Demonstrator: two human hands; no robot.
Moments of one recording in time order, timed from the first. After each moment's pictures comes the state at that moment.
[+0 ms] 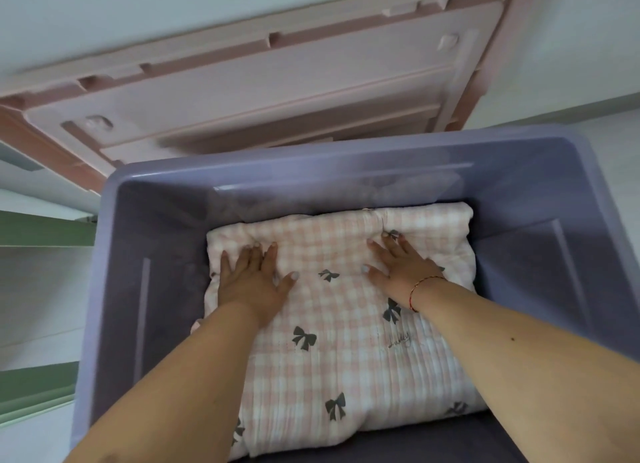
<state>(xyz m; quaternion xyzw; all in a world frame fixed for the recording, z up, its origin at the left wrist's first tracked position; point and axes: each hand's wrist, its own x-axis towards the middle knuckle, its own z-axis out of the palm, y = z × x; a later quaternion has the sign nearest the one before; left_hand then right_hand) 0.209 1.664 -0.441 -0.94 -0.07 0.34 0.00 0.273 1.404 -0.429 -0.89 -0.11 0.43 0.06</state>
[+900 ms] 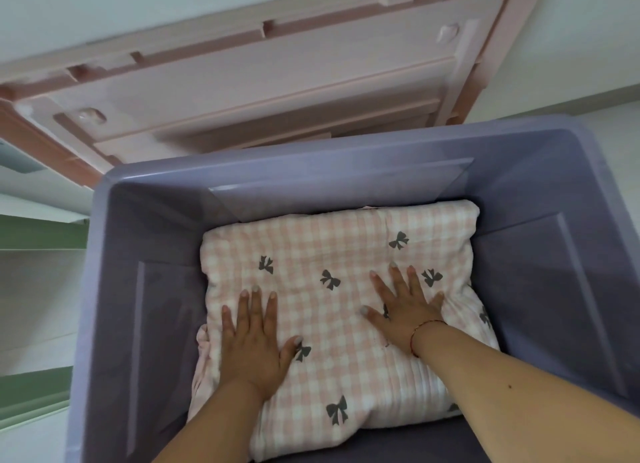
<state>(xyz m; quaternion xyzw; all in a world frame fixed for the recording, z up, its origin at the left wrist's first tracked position) 0.104 1.654 -0.484 -0.97 -0.04 0.22 0.00 0.213 1.397 -0.451 -0.87 -0.08 0.48 0.04</state>
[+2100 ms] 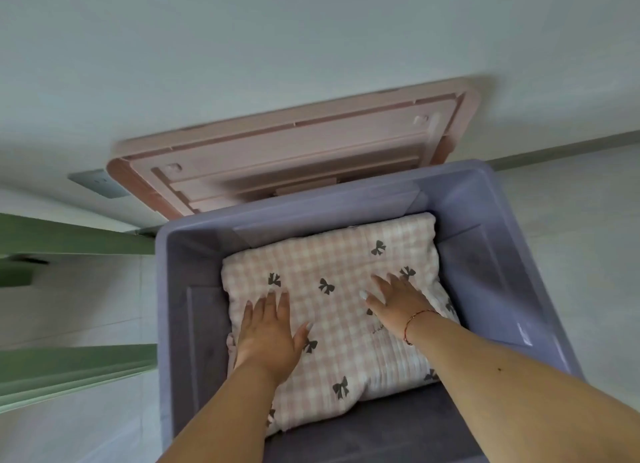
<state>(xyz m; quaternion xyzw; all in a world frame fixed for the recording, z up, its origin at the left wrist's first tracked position) 0.139 1.628 -0.336 -0.95 -0.07 0.31 -0.01 0.238 1.407 -0.338 -0.88 -0.06 0.46 0.10</state>
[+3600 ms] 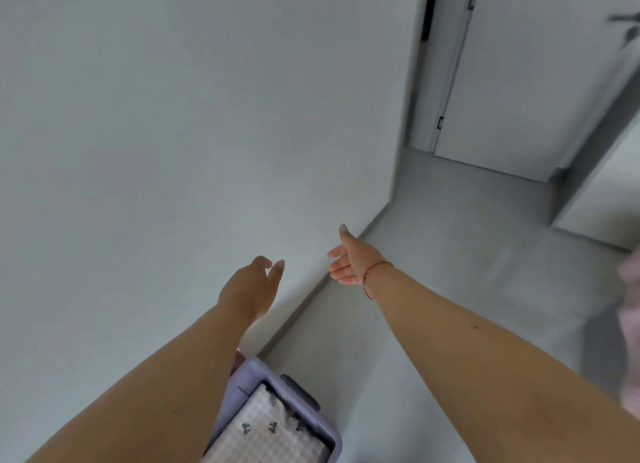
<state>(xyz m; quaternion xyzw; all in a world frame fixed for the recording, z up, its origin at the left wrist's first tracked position) 0.292 1.275 0.287 -0.95 0.16 0.13 -0.22 0.223 1.079 0.295 -0.66 0.32 0.05 0.67</state>
